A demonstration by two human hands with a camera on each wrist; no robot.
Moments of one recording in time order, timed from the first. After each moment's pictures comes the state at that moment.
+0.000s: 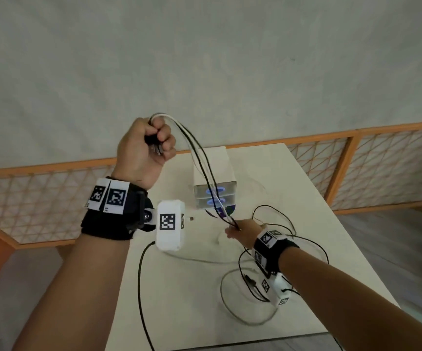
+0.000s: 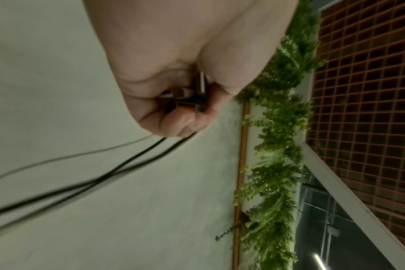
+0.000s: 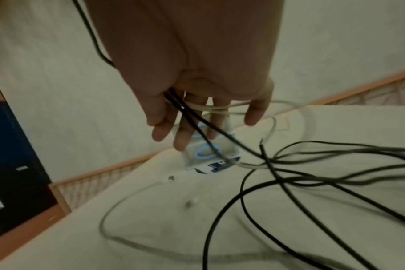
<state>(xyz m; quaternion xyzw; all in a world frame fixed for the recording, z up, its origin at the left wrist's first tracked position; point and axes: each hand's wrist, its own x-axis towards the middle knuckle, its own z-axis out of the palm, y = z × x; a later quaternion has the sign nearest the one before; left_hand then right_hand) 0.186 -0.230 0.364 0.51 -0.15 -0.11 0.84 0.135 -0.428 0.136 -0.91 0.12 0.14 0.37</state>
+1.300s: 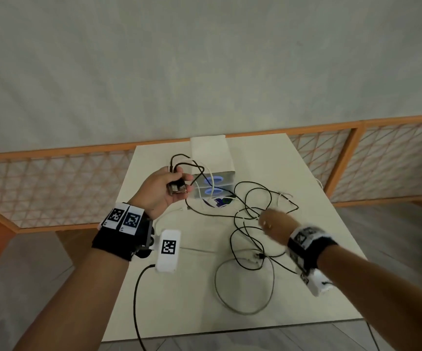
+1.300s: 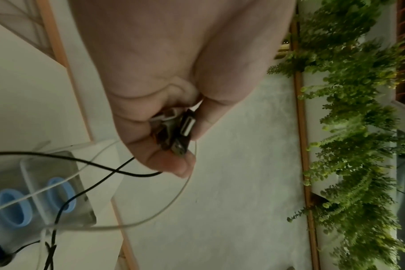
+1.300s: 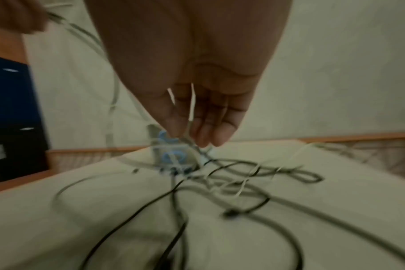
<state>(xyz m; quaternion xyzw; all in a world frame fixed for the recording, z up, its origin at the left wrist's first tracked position) 0.183 -0.229 0.262 0.61 -0.03 -0.22 0.76 0.107 -0.506 0.128 -0.98 0.05 0.13 0.13</state>
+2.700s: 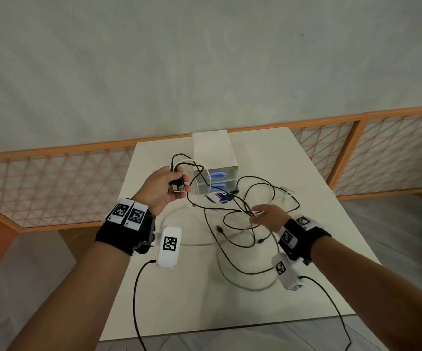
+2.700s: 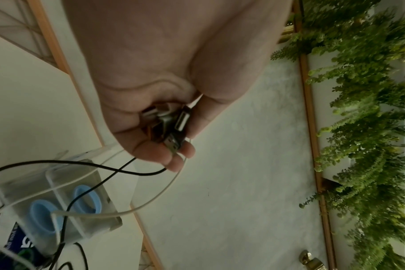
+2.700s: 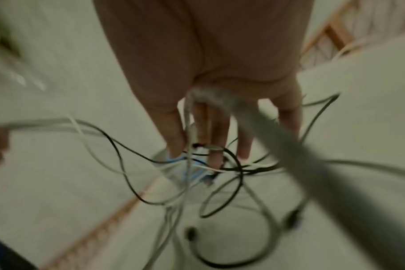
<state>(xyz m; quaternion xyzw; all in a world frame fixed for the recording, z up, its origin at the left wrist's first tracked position) 0.203 -0.221 0.243 0.65 -0.02 -0.21 0.73 0.126 -0.484 0.119 -0.86 0.22 0.12 0.45</state>
